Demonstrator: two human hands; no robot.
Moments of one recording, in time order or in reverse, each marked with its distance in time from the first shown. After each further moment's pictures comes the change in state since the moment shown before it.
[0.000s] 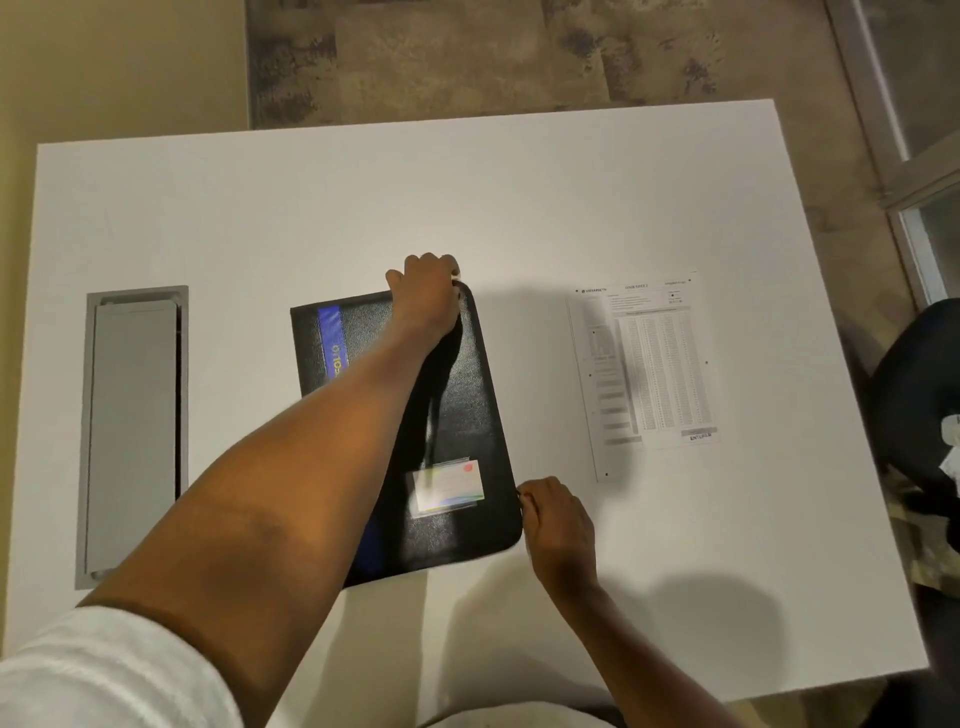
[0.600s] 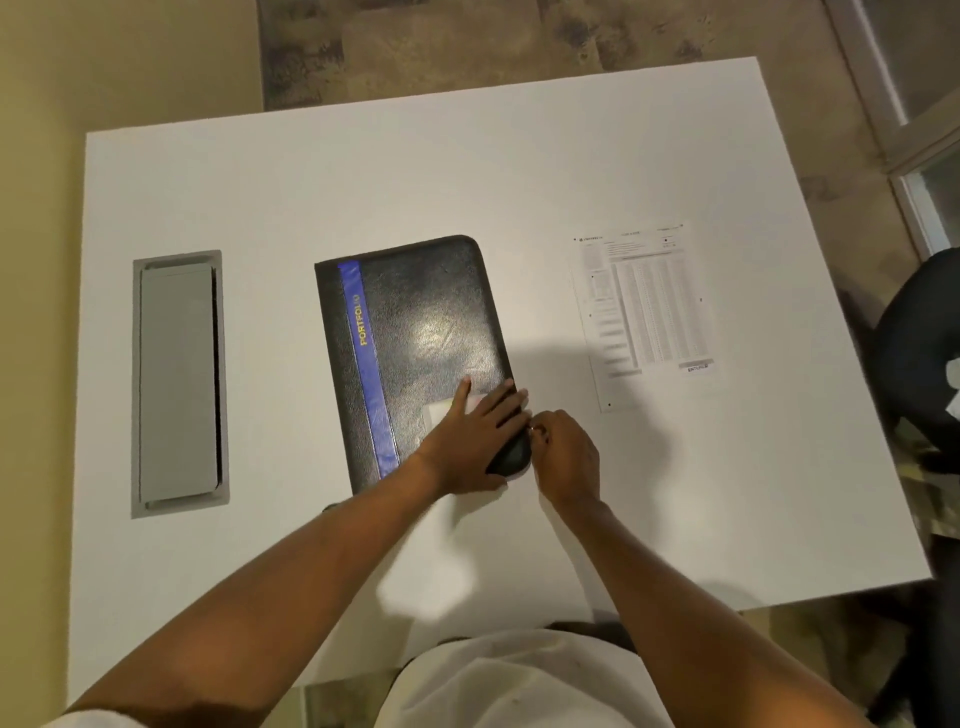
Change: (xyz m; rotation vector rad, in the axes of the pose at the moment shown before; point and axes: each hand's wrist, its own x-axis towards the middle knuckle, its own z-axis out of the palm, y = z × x) left_hand -0.241 -0.022 0.088 0.414 -0.282 0.764; right_hand -0.017 -0.015 -0.008 0.006 0.118 0.000
